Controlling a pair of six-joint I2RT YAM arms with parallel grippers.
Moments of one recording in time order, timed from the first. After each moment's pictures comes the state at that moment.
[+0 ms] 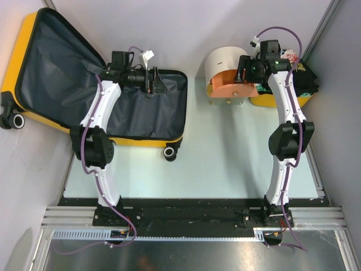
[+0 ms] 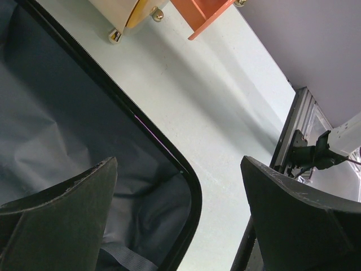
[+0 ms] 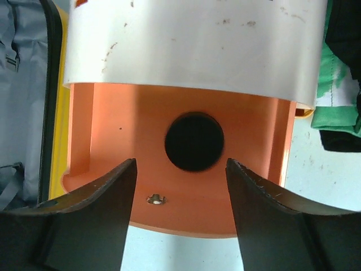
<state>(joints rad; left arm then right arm) -0.13 1.97 1.99 -0.74 0.97 0.00 0.08 2.11 2.29 -0.91 -0.23 0.14</state>
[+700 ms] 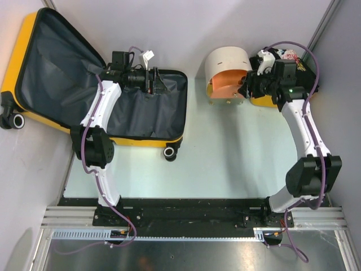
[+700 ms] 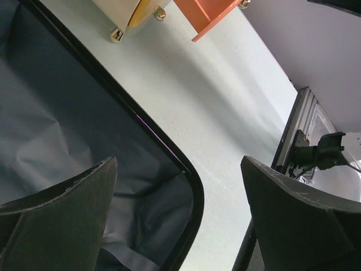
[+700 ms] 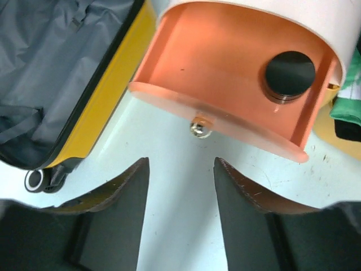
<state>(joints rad) -0.13 1.97 1.99 -0.74 0.97 0.00 0.04 1.60 1.62 -0.54 -0.46 -0.03</state>
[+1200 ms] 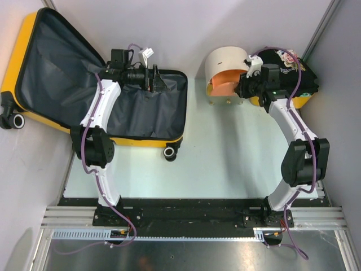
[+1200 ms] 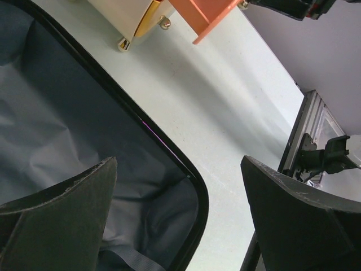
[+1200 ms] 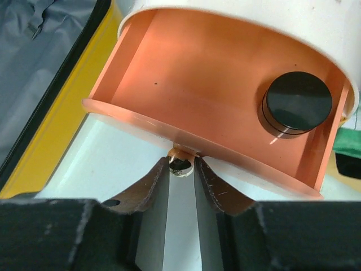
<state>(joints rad) -0.13 1.98 2.03 -0.74 0.95 0.01 0.10 1.68 1.50 -0.29 -0.35 -0.05</state>
